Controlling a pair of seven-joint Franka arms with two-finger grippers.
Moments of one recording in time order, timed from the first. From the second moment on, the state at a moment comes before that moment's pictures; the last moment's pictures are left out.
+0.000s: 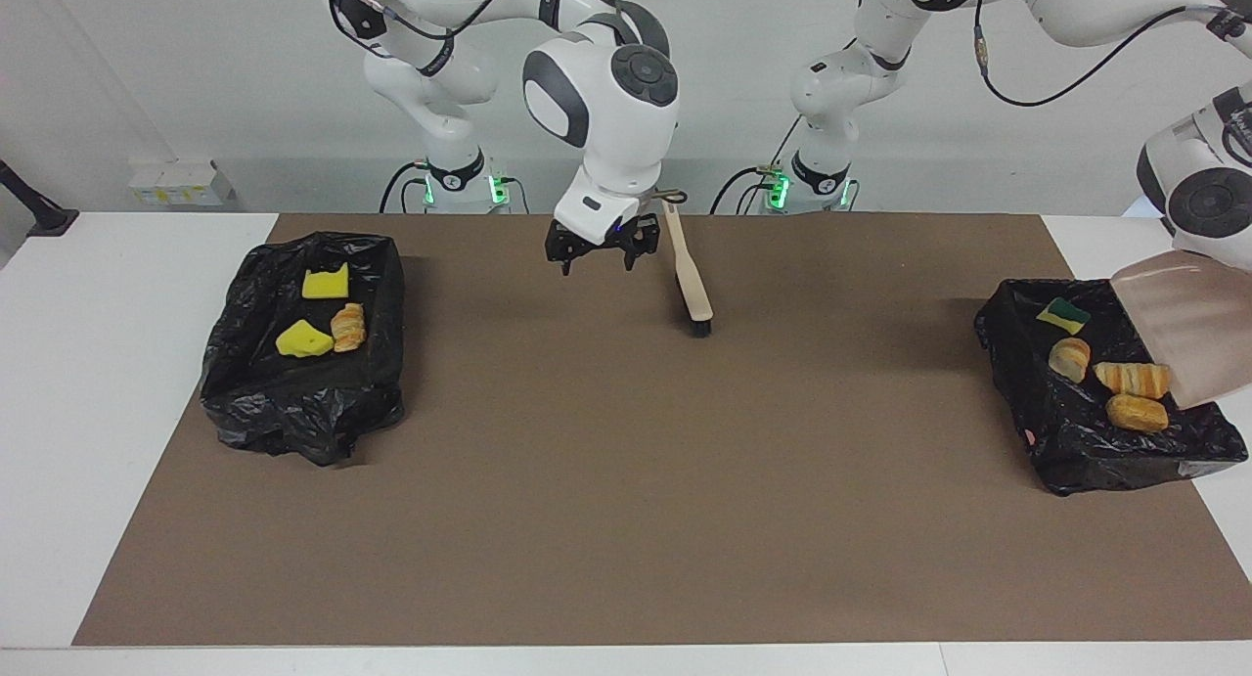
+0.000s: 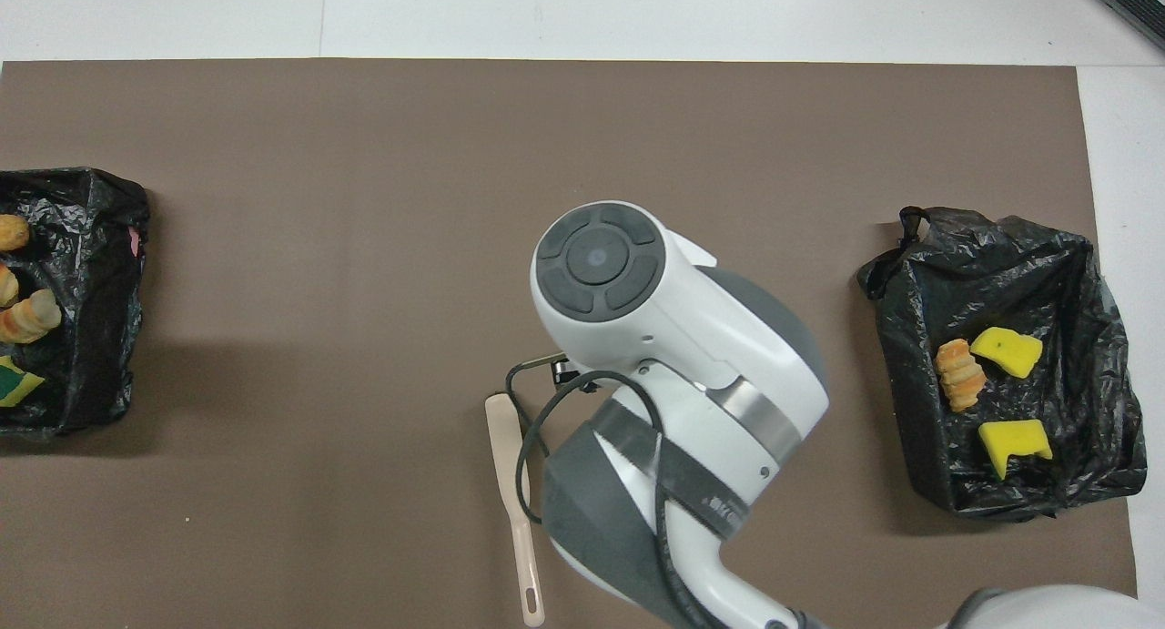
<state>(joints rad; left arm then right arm) 0.35 0.26 -0.08 -1.62 1.25 1.83 1.45 -0.16 0.39 0.89 -1.47 -0.38 1.53 0.51</state>
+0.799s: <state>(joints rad) 0.09 0.16 -0.09 -1.61 0.99 1.59 1.28 -0.36 0.36 0.81 -1.36 -0.38 1.53 0.20</state>
